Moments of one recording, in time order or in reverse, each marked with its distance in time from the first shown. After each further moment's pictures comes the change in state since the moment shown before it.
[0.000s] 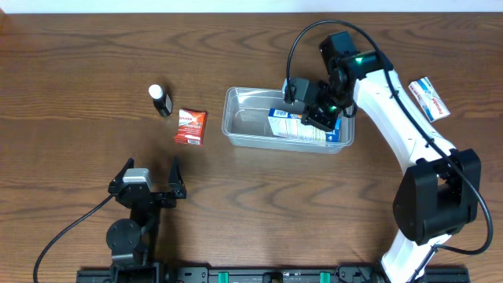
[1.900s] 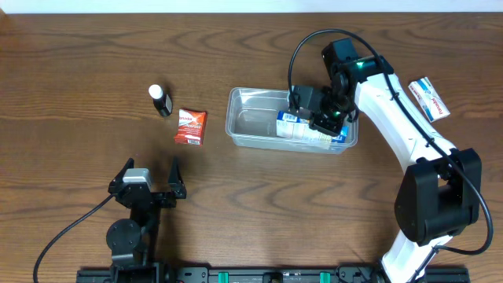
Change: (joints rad) left arm 0.000 0.000 0.000 0.000 0.000 0.000; right arm -0.012 -0.008 -0.048 -0.010 0.088 -0.057
